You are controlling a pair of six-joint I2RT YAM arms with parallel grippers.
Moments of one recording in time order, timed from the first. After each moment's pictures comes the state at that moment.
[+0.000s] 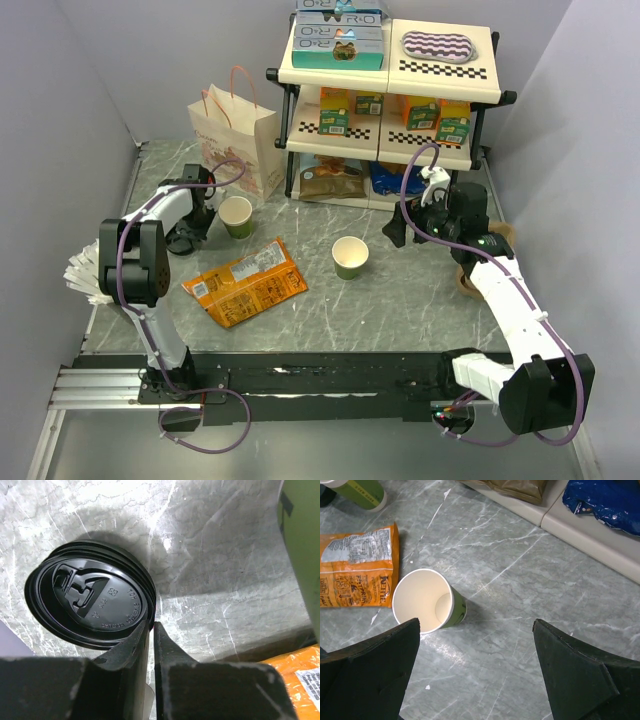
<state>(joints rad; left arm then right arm) -0.05 1.88 1.35 -0.77 -0.17 0.27 0.13 1.09 0.93 -0.37 -0.44 -0.01</state>
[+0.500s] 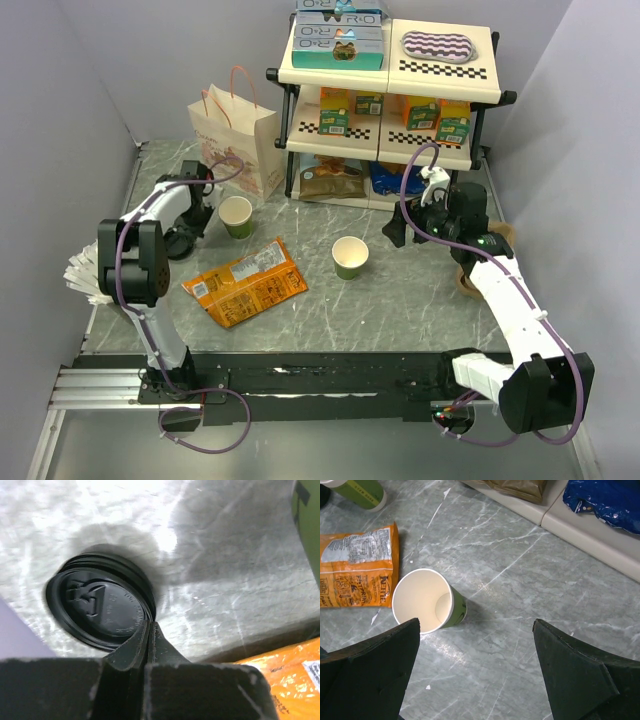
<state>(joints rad) -0.04 1.88 1.38 -0.82 -0.20 0.28 0.13 1.10 0.93 -0.37 -0.44 -0.01</state>
